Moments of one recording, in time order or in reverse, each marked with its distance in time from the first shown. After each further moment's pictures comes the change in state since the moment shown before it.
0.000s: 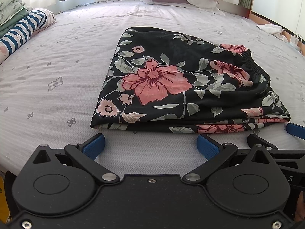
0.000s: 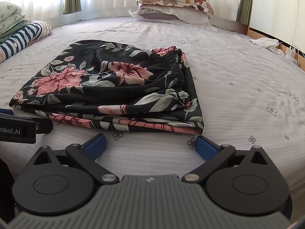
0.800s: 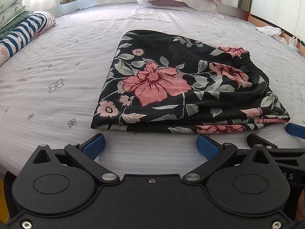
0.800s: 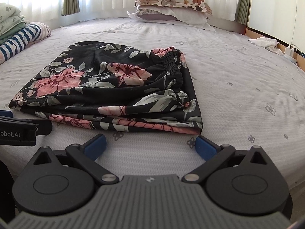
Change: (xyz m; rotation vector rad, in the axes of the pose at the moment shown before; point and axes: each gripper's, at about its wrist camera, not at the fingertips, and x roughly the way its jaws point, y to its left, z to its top) left arm -0.003 0.001 -0.003 0.003 -0.023 -0.001; right arm -0.003 -0.001 0.000 0.007 -0.004 -0.006
